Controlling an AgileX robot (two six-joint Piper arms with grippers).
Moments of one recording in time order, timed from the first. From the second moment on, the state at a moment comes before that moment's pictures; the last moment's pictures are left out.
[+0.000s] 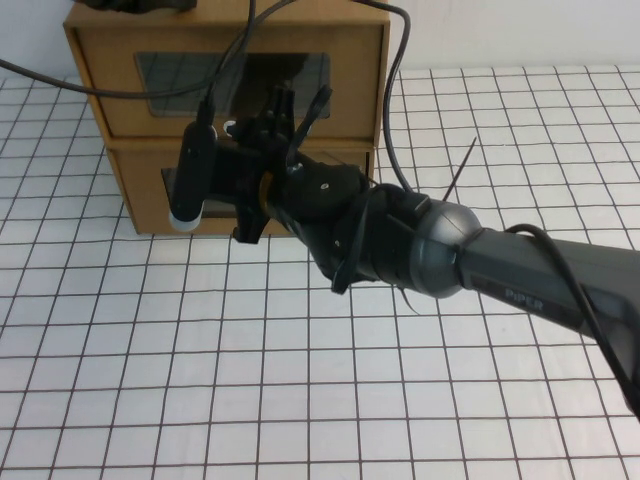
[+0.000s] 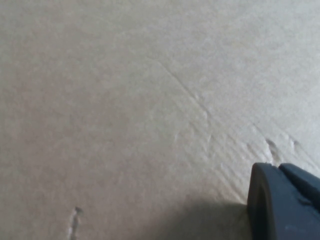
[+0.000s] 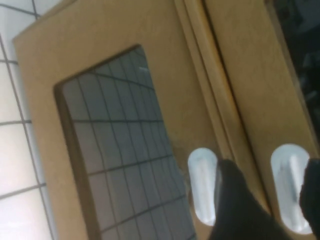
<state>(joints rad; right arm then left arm) 0.86 2.13 -1.72 -1.67 0.30 0.77 -0.08 1.95 -2.09 -0.72 1.10 0.66</state>
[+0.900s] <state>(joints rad) 0.85 2.18 -1.77 -1.68 0.34 0.61 -0.08 1.95 -2.09 -0.72 1.11 0.66</state>
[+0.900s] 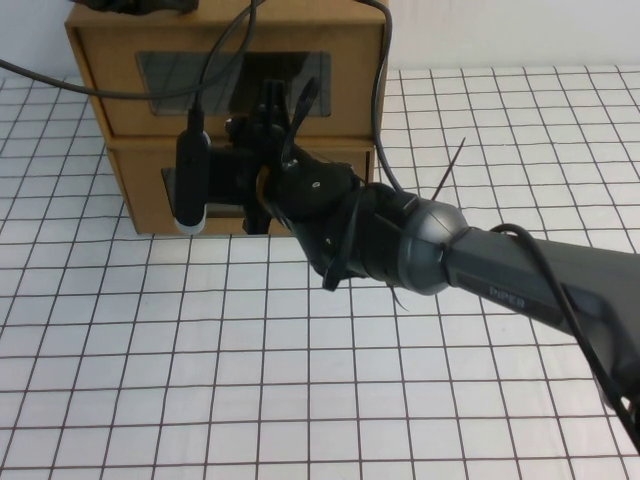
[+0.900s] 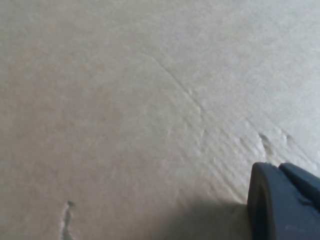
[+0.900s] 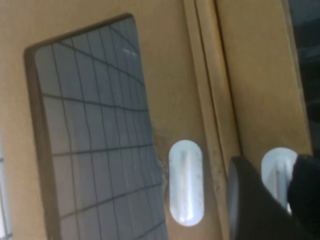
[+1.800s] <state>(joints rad) 0.87 2.19 -1.78 -1.70 0.45 0.60 -0.08 1.95 -2.09 -0.72 1.12 0.66</state>
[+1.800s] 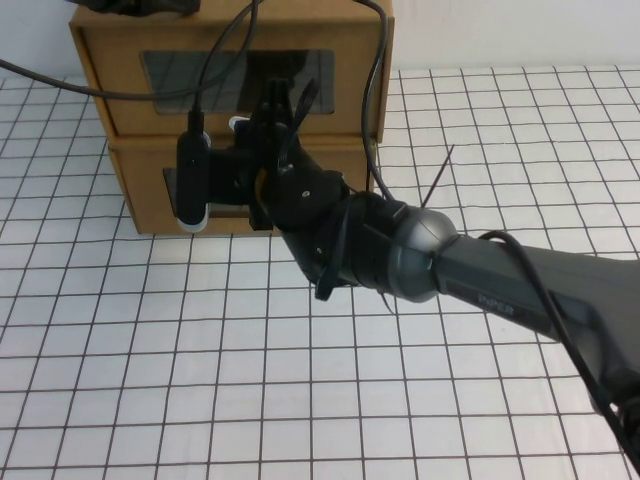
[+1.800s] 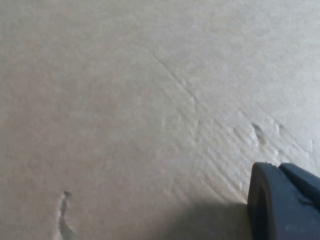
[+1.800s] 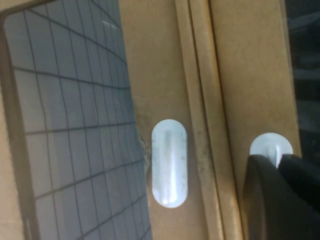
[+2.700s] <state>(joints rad) 1.04 1.91 -1.46 -1.44 0.57 0.47 -0.08 1.94 -2.09 -0.74 1.17 0.60</state>
